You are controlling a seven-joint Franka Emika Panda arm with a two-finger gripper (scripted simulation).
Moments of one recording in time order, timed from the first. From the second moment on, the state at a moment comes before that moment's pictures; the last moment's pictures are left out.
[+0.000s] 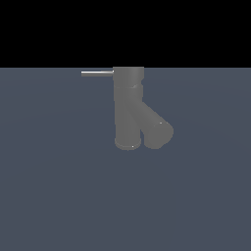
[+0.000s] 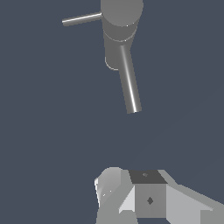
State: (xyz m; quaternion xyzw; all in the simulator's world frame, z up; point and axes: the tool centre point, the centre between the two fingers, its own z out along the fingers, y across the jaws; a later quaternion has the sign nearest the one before) arm -0.258 -0.005 0.477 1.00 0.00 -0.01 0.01
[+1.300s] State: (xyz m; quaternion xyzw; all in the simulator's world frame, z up) arm -0.218 0.054 0.433 0.99 -0.14 -0.01 0.00
